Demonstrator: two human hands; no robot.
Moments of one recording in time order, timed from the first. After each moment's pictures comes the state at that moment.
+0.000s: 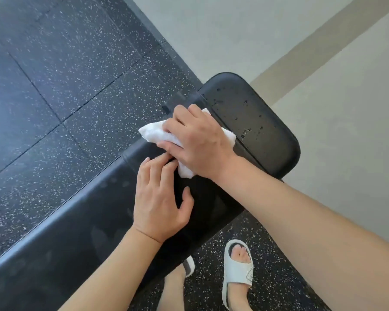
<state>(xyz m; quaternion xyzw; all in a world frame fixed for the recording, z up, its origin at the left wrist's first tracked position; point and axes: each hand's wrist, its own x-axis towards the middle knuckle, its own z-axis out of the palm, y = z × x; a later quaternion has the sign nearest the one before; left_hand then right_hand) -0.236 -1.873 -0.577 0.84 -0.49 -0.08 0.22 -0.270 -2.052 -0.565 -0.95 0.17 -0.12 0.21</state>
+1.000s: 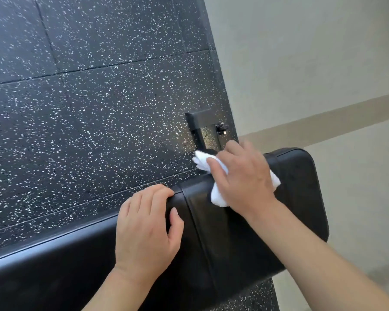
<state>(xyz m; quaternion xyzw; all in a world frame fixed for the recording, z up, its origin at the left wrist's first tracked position) -0.151 -1.813 -0.579 0.92 -0.28 -0.13 0.26 -0.166 -2.034 -0.555 -0.97 0.21 0.07 0.13</state>
